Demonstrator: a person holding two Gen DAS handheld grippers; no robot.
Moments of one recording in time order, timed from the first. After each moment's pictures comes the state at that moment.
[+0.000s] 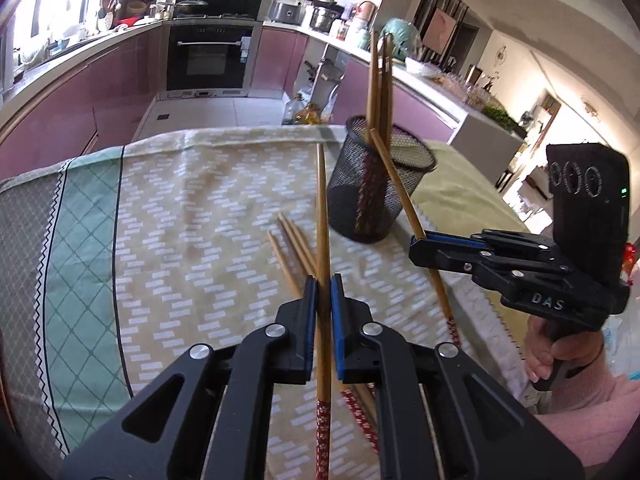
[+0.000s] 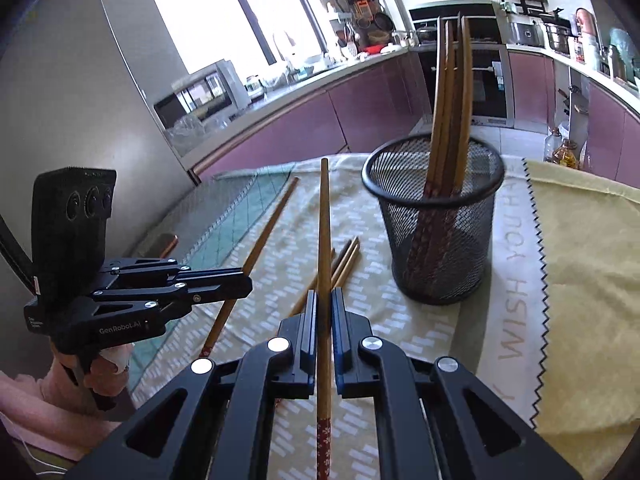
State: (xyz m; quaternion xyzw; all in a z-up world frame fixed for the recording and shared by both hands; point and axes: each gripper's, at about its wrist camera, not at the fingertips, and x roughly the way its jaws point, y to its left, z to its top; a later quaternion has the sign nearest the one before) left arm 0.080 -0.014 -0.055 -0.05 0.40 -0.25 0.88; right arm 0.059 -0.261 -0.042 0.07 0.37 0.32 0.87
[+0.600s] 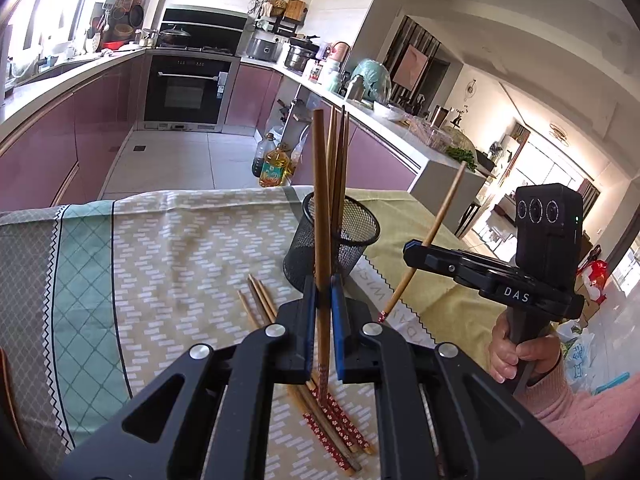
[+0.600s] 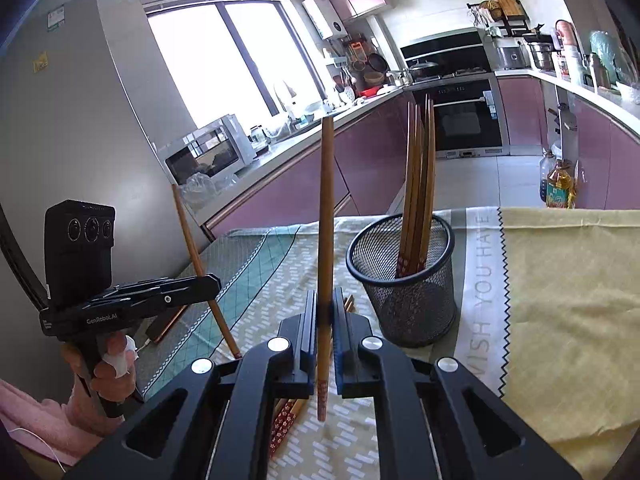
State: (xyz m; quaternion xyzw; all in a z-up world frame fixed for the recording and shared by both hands) left arm 0.073 -0.004 0.000 -0.08 0.34 -0.29 0.89; right arm 0.053 -0.304 0.001 0.11 0.30 0.32 0.89
